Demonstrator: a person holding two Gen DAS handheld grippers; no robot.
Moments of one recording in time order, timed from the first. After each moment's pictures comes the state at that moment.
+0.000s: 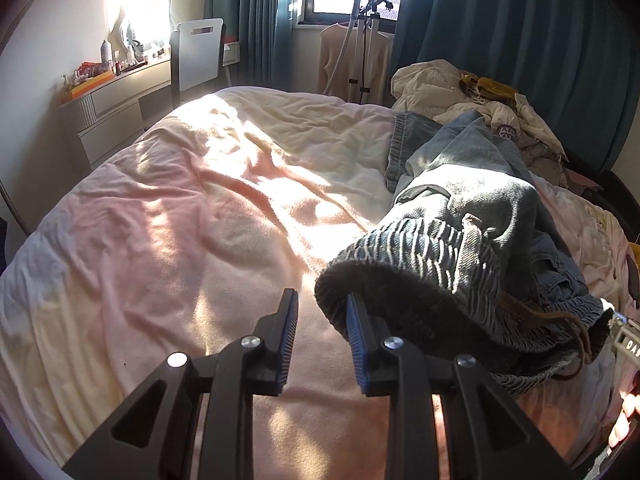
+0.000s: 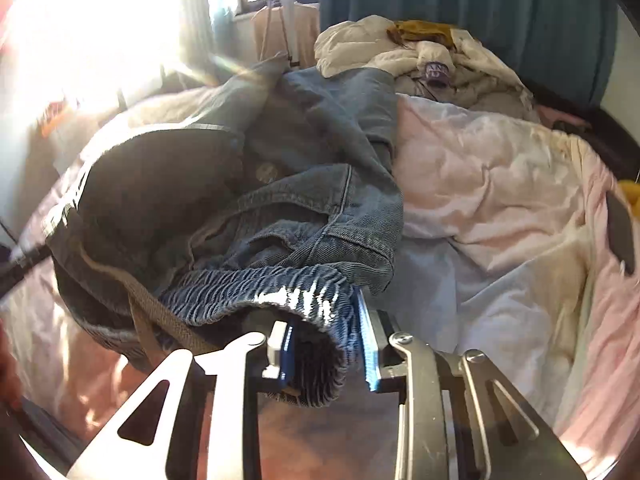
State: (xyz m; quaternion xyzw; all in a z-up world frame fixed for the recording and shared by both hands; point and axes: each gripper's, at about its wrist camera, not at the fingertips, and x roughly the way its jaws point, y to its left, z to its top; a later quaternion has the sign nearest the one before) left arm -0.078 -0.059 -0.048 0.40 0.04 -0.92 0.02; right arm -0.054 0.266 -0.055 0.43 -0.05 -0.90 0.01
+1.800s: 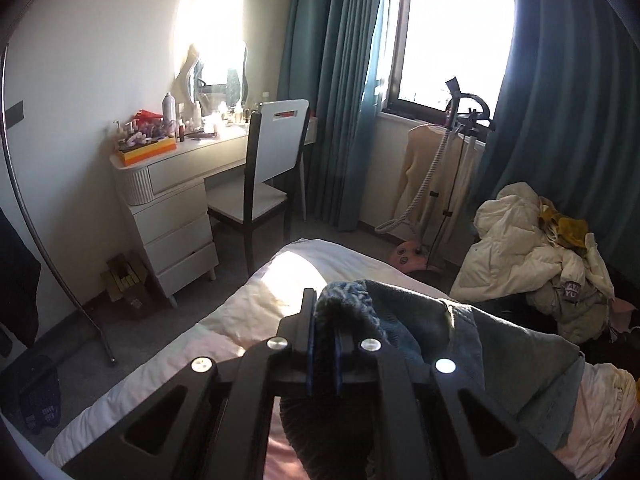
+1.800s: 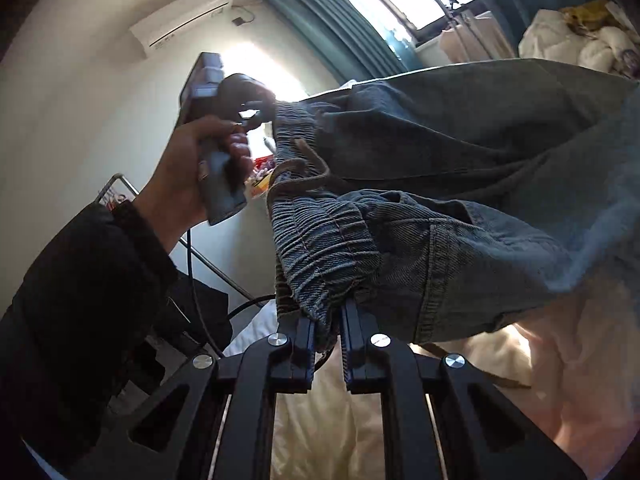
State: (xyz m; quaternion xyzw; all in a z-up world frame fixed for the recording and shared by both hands) left arm -0.288 -0.291 0.153 0.30 0.09 -0.94 0.13; right arm -0.056 -0.004 0.011 0.32 -0.23 -0.84 0.37
